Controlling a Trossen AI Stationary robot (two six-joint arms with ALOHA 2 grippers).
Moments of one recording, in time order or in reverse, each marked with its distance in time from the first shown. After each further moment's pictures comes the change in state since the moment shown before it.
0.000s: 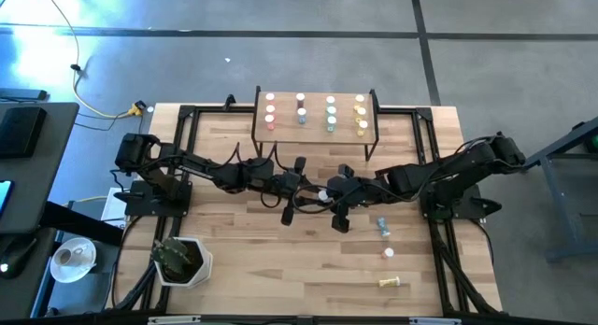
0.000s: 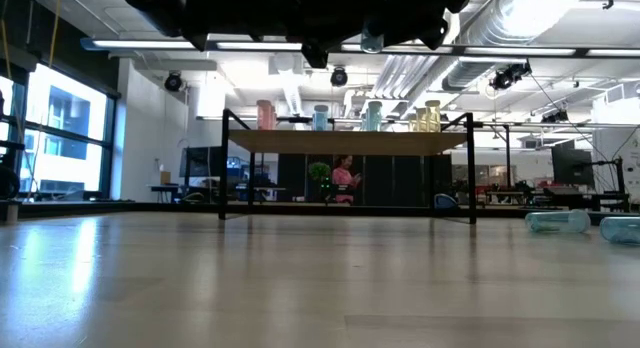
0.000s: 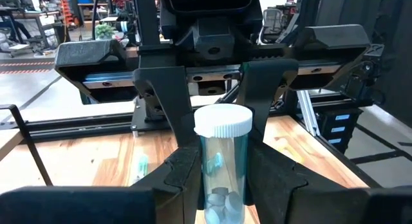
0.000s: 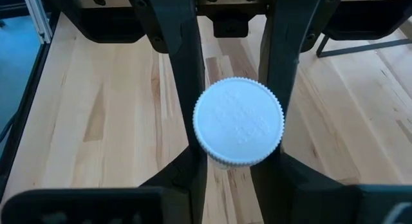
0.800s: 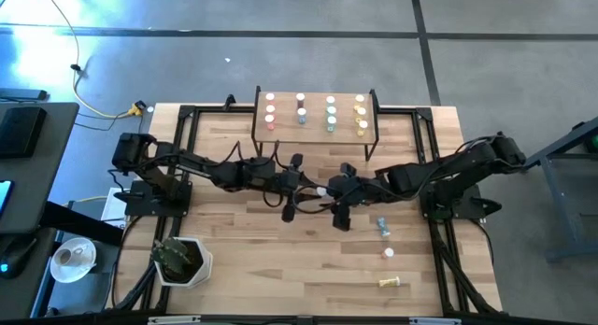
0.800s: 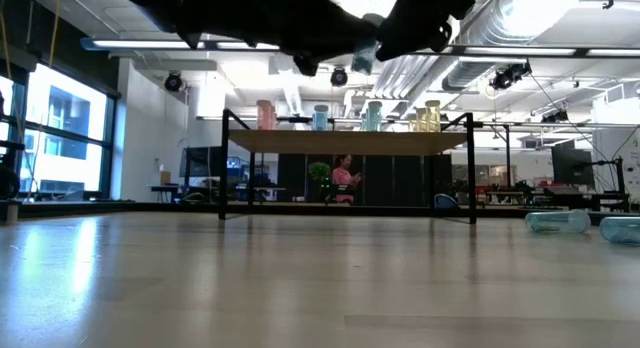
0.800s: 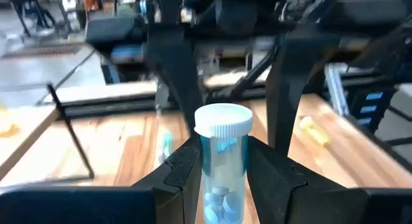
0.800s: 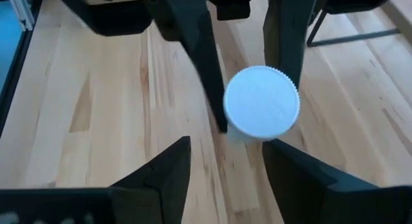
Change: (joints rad) left arm 0.007 -0.029 0.001 -0.115 -0.079 0.045; right arm -0.007 -0.005 0.000 -0.052 0.018 -0.002
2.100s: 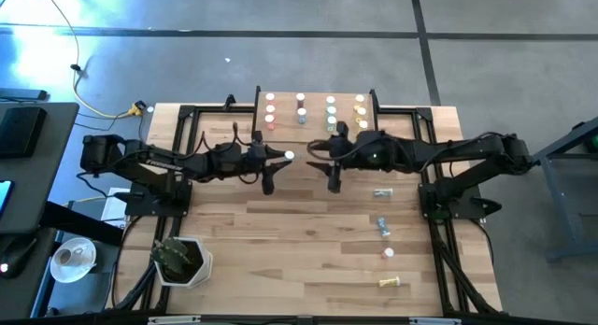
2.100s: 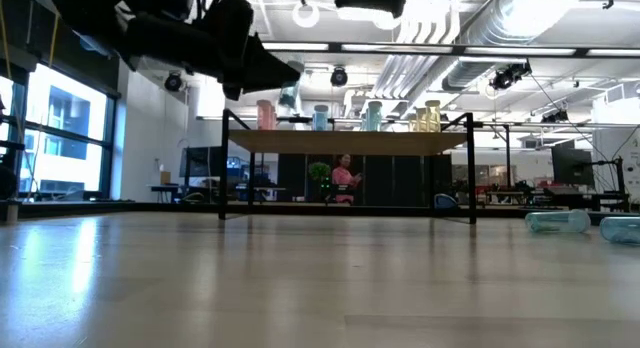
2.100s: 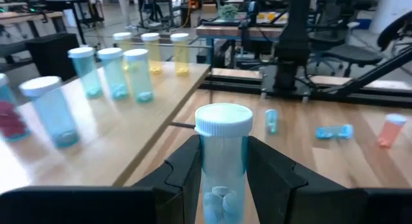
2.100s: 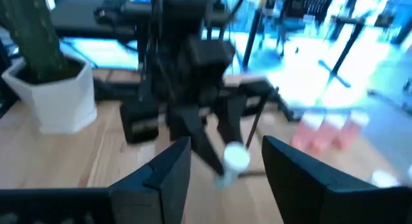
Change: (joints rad) left arm 0.157 -0.299 -0.353 0.088 -0.220 -0.069; right arm -0.250 -0.080 0.000 0.376 -0.091 -0.382
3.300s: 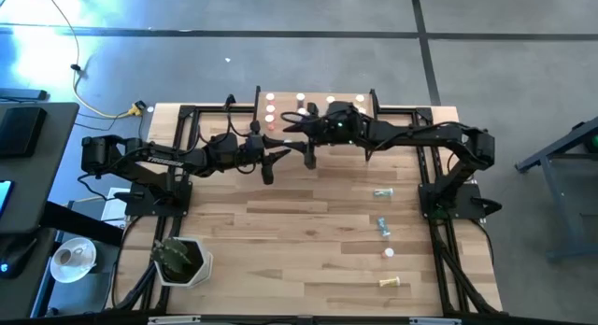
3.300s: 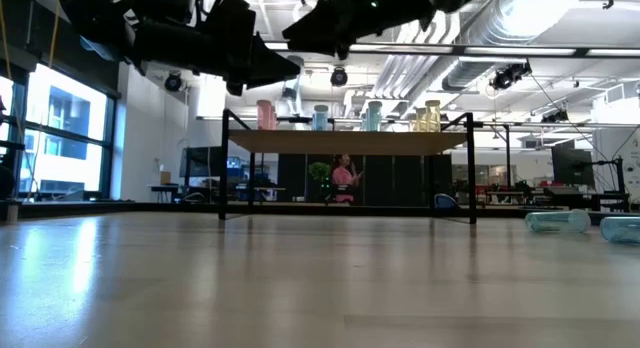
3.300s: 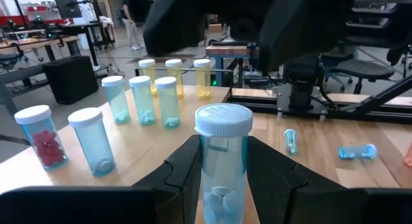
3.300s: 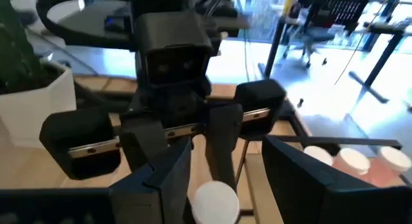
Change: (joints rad) left arm 0.100 0.002 -0.002 0.085 0.074 0.050; right arm -0.241 0.305 0.156 0.189 -0.361 -0.069
